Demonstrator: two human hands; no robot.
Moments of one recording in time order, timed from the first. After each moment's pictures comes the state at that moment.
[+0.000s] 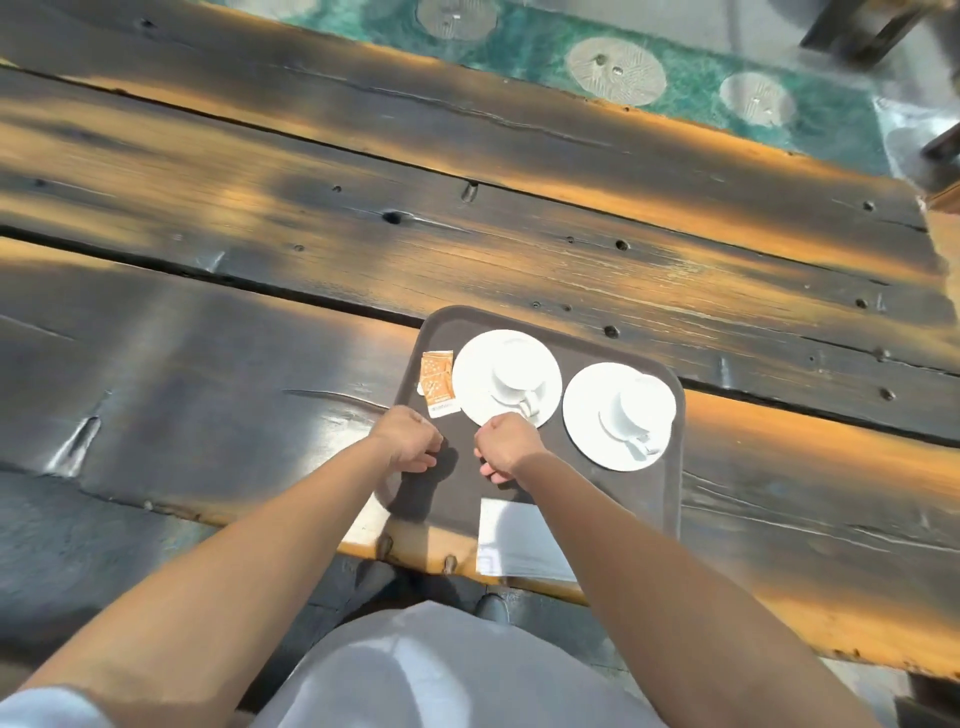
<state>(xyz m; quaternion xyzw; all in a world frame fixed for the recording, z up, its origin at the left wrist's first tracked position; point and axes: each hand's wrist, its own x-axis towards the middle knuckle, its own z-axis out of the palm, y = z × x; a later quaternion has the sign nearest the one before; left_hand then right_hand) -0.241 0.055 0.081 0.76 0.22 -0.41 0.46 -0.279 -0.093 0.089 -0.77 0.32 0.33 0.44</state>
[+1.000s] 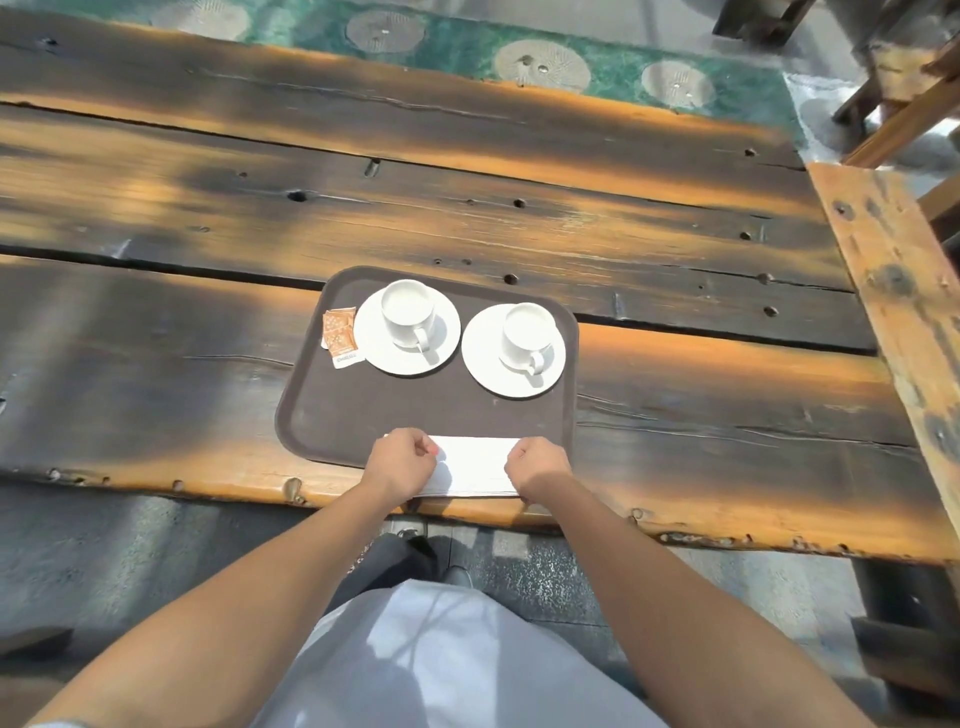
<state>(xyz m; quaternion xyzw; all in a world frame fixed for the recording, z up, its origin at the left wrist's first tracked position) -0.397 -0.048 0.058 0.89 0.02 -0.30 0.35 -0.451 -0.233 0.081 -0.87 0.29 0.29 0.28</state>
